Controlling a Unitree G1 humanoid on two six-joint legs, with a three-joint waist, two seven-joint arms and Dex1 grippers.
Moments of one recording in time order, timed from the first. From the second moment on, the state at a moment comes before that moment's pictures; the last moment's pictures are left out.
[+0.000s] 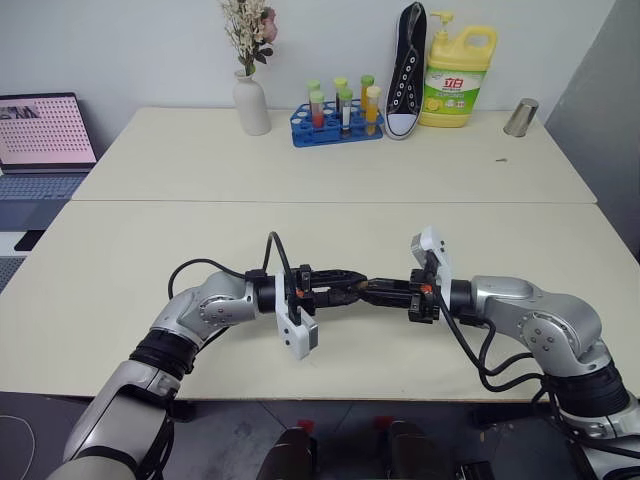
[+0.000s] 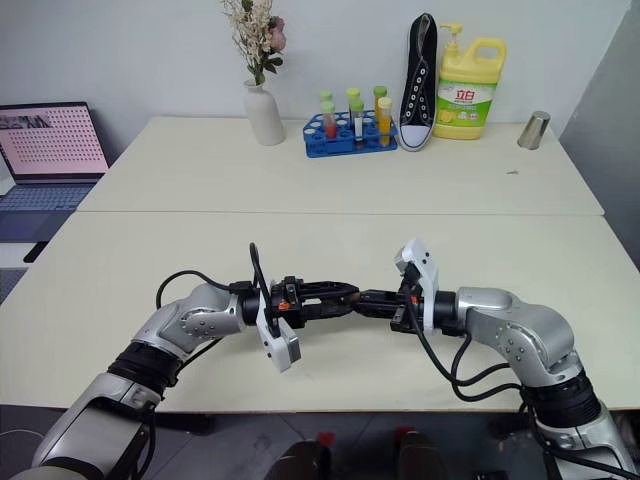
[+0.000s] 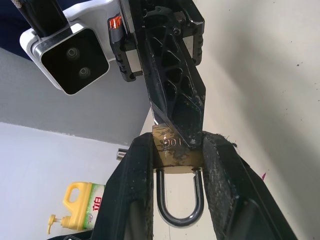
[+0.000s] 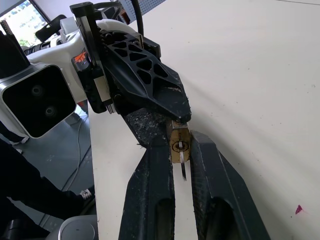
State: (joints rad) left arm -0.59 0.60 -0.37 0.40 0.41 -1.17 -0.45; right arm -0.43 -0.57 0.14 -0.35 0.81 0.93 0.71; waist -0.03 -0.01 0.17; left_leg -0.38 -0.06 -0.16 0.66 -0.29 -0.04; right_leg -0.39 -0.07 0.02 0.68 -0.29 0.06
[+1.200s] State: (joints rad) left arm -0.37 0.64 -0.31 0.06 -0.38 -0.24 -0.75; right arm -0.41 -0.62 0.12 -0.36 0.69 0.84 0.81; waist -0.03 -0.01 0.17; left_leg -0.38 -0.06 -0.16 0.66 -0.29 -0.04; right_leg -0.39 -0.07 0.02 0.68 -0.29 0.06
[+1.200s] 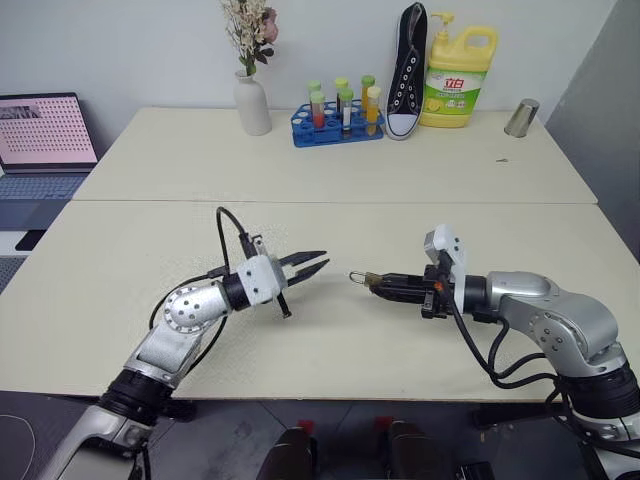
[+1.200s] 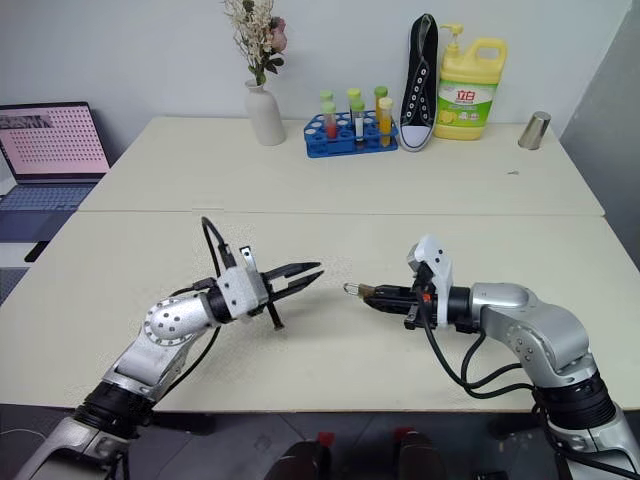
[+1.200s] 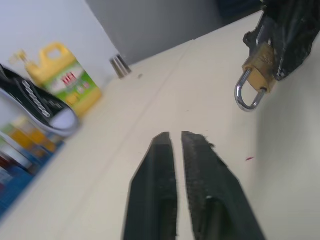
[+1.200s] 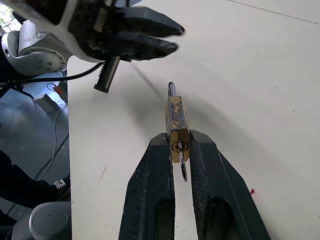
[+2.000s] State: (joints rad) left arm -0.35 0.52 -0.22 -0.17 -0.51 0.31 -0.92; right arm -0.40 -0.62 0.12 -0.39 0.67 0.83 0.83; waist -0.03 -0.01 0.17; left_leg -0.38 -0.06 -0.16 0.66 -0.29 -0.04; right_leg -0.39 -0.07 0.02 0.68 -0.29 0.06
